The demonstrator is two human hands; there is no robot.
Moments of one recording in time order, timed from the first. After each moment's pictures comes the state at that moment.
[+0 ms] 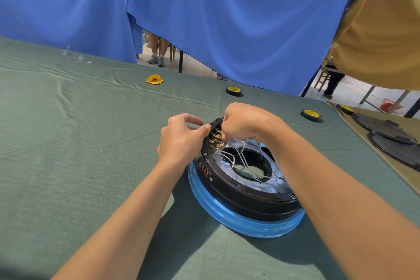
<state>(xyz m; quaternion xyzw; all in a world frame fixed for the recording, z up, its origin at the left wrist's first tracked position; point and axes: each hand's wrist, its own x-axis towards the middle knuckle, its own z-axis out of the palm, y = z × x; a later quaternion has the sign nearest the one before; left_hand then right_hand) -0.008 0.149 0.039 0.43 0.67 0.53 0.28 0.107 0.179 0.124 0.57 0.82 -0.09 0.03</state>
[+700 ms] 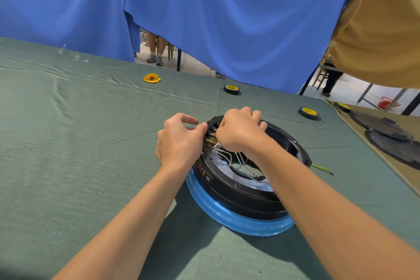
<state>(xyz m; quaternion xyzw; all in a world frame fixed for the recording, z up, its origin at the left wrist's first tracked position) 0.002 0.145 0.037 0.39 0.69 0.57 0.24 0.105 0.165 0.095 0.65 0.74 -0.10 -0.10</state>
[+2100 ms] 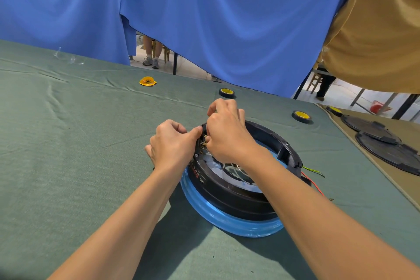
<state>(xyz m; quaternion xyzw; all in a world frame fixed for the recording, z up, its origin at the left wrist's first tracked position) 0.003 0.148 0.032 0.35 0.71 0.57 0.21 0.108 0.161 0.086 0.47 0.87 0.10 -0.14</state>
